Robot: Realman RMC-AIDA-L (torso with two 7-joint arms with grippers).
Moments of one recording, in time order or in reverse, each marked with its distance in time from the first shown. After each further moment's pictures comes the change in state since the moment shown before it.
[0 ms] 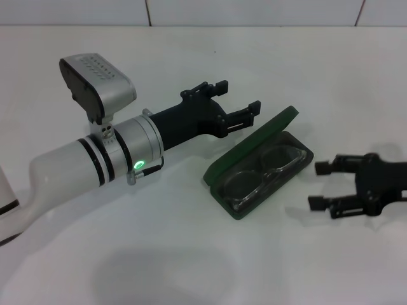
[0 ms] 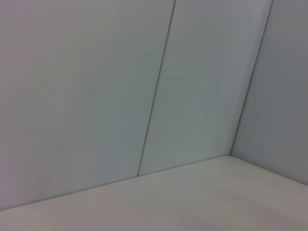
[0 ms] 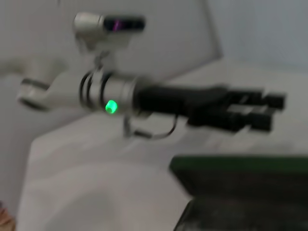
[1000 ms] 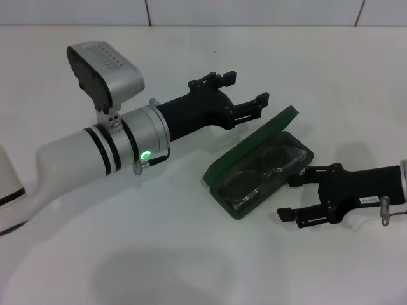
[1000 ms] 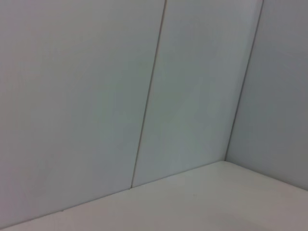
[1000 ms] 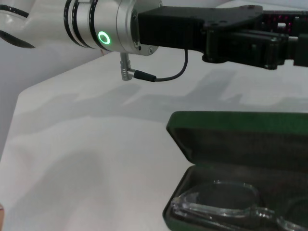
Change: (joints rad) left arm -0.040 -0.001 0.000 -0.007 -0.007 -0.001 0.007; right arm 0.058 0.050 -0.146 0.043 0.002 0.193 0.007
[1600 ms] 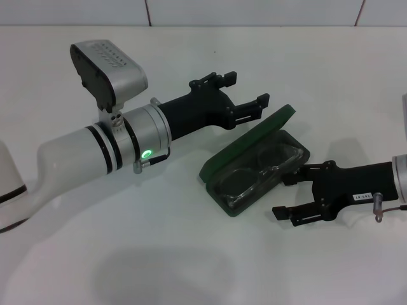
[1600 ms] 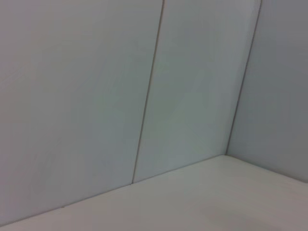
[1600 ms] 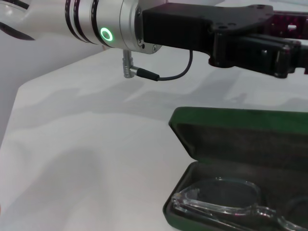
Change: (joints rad) left arm -0.012 0.000 0.000 -0.007 0.010 -0.012 0.000; right arm 0.030 -0.001 -0.024 0.021 0.004 0.024 -0.002
